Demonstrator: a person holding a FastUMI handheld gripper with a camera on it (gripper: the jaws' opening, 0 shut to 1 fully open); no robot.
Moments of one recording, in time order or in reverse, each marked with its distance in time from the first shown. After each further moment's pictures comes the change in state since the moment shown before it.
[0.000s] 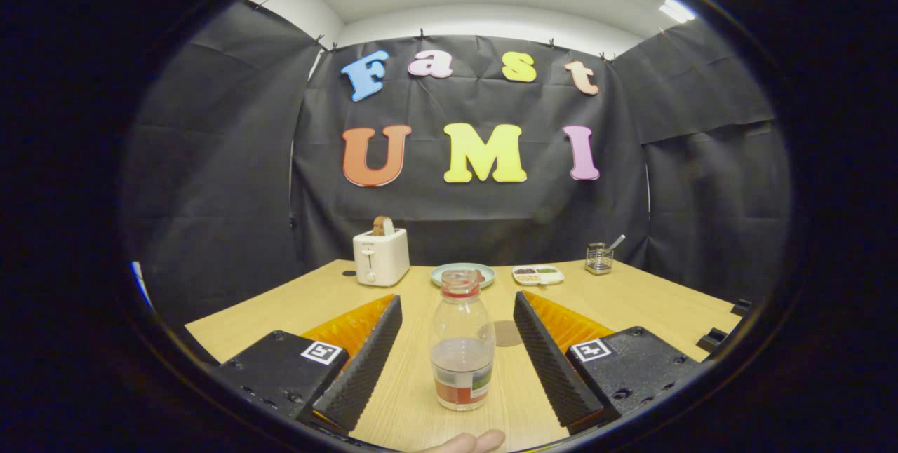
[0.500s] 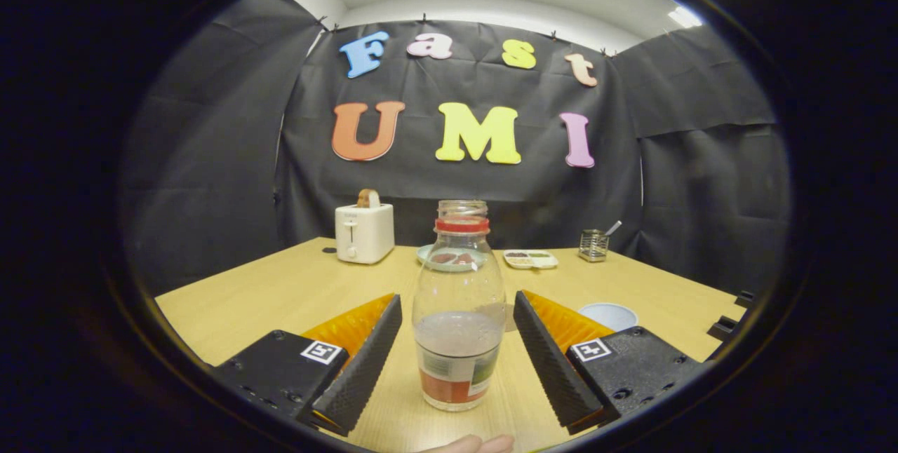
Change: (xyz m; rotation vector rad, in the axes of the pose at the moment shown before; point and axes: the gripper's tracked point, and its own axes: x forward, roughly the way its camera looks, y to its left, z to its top) arm 0.037 -0.010 -0.046 -0.051 0.008 -0.076
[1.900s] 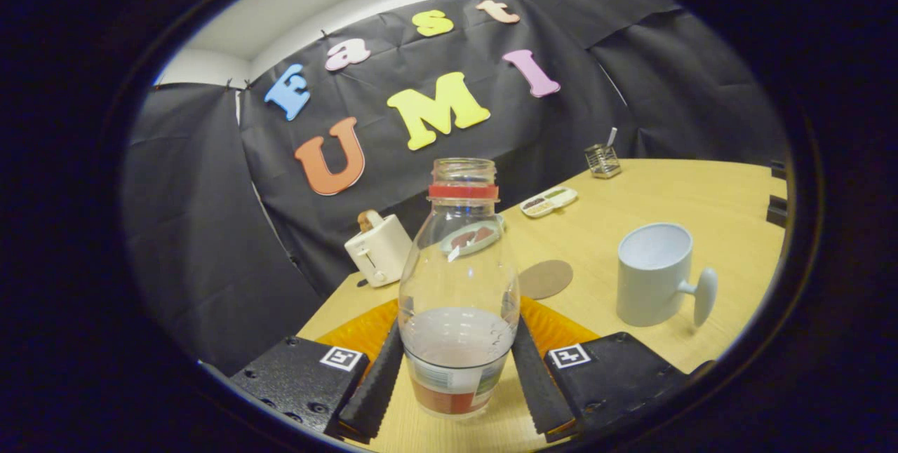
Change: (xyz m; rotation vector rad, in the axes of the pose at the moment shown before) arm 0.010 0.016 -0.006 0.532 0.155 0.083
